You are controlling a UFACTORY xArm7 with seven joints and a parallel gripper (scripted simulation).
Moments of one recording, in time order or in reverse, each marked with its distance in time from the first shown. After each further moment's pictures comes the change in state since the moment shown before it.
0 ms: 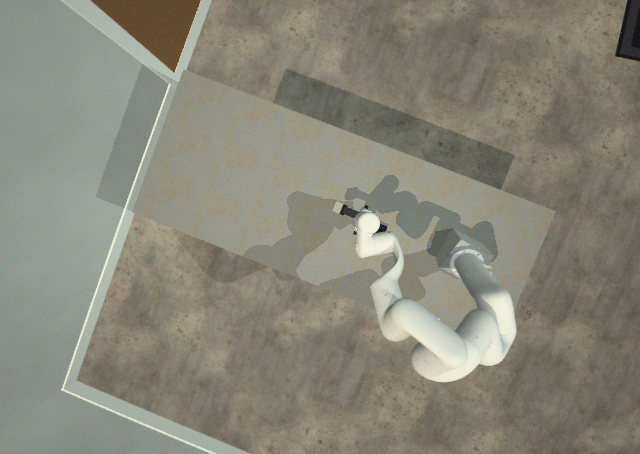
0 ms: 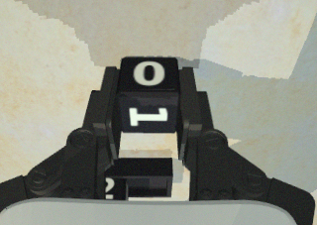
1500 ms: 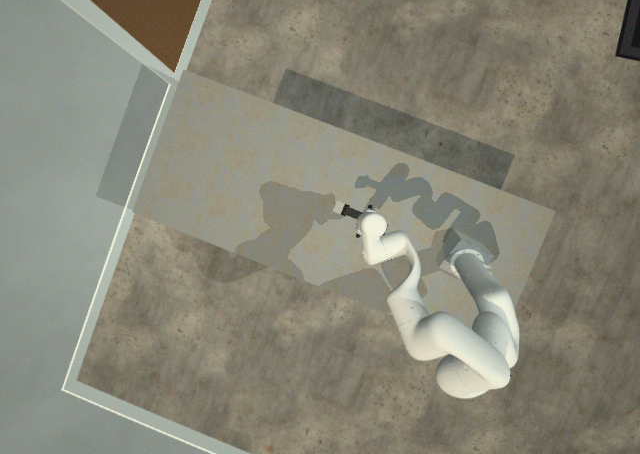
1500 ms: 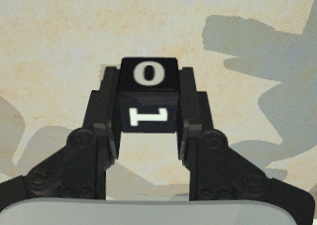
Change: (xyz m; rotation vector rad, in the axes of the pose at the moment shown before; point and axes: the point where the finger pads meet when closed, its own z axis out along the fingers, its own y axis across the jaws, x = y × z) arm 0.000 0.000 -0.100 0.000 -0.001 0.000
